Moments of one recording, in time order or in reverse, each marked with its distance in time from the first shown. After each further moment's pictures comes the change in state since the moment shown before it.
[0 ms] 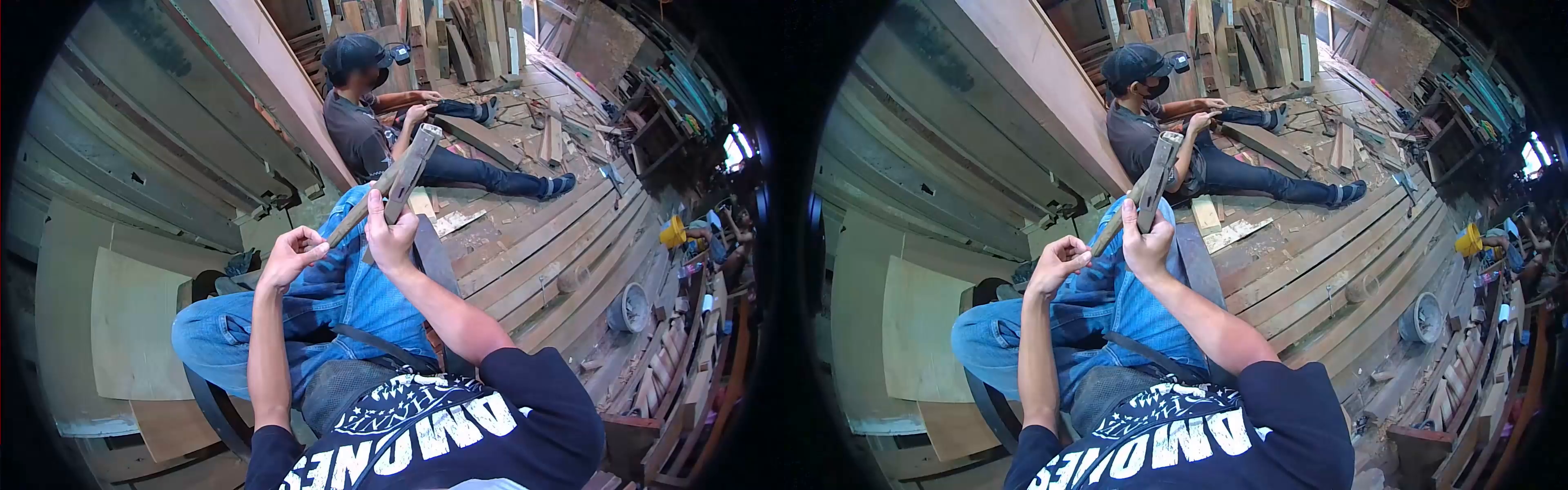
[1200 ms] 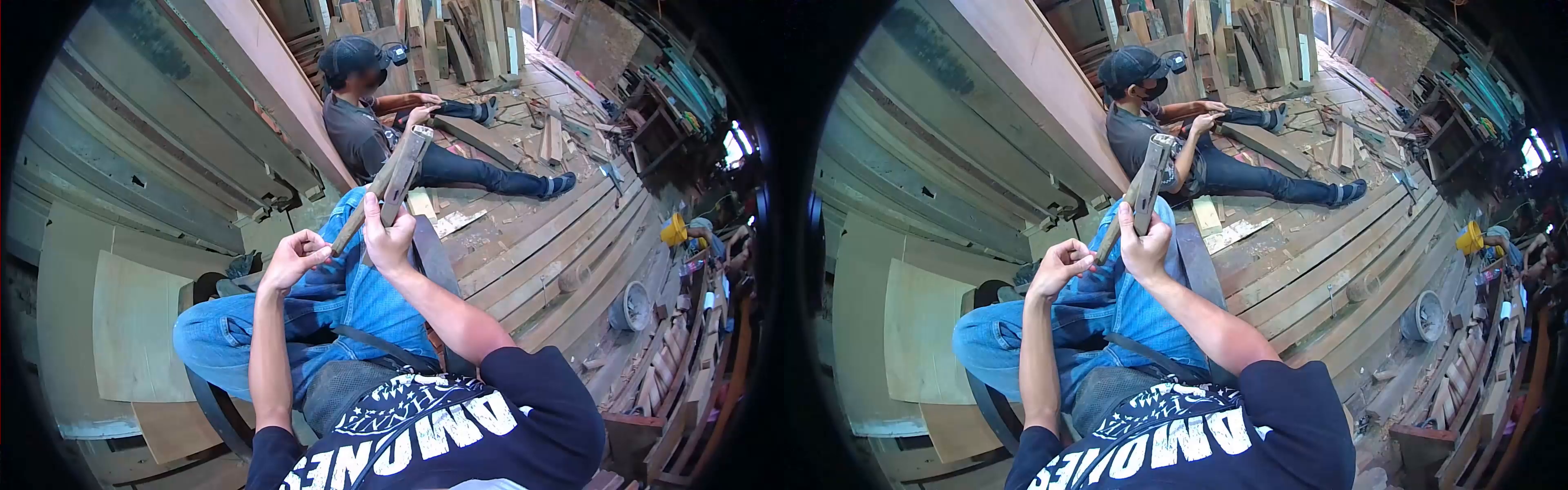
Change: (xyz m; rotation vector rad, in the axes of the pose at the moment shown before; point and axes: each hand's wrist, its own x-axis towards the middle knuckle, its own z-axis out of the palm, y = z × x) left_hand -0.002 0.002 0.002 0.023 -0.051 -0.014; right_hand -0.002 0.003 0.001 -0.020 0.007 -0.005
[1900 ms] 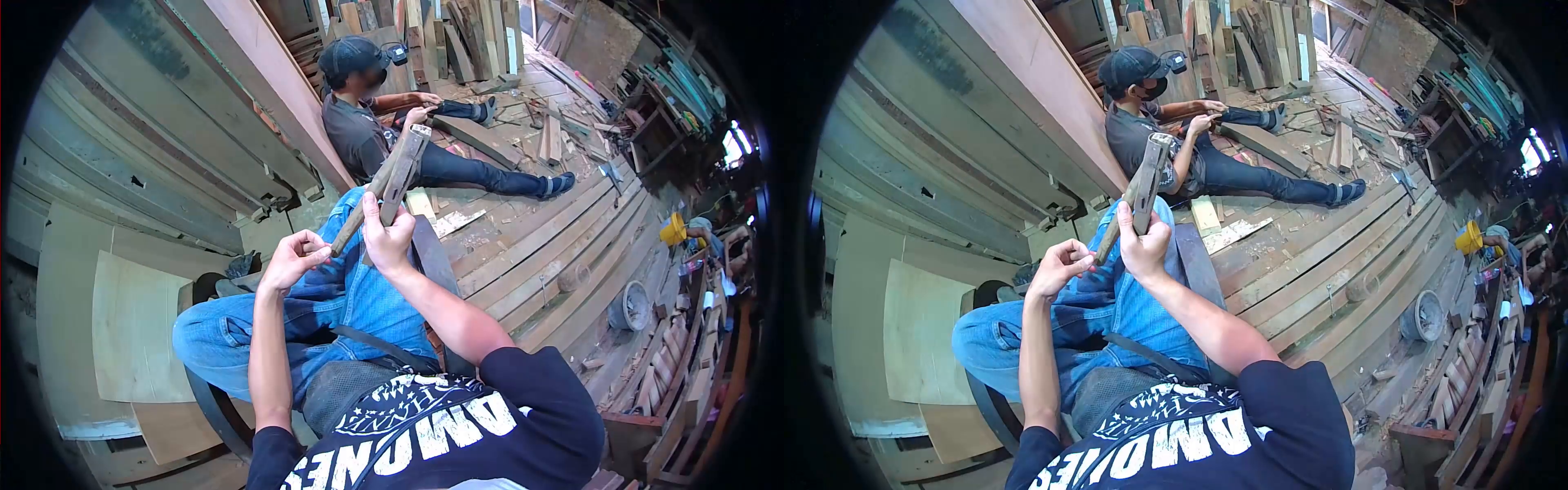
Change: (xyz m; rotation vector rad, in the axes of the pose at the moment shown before) left_hand 0.000 0.000 0.001 -0.015 0.003 0.001; right_hand 0.001 -0.001 -0.001 -0.006 -0.004 0.005
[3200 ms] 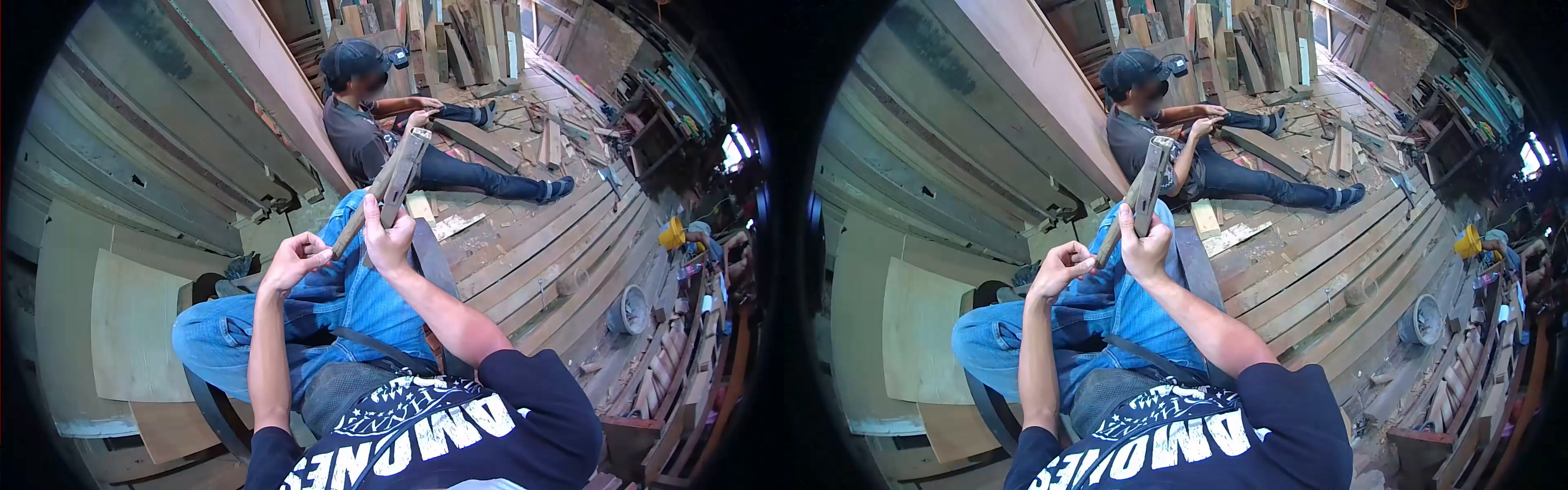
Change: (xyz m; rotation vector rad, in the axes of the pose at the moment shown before) left_hand 0.000 0.000 0.000 0.019 -0.008 -0.002; right_hand 0.001 -0.005 0.001 -0.010 0.020 -0.004
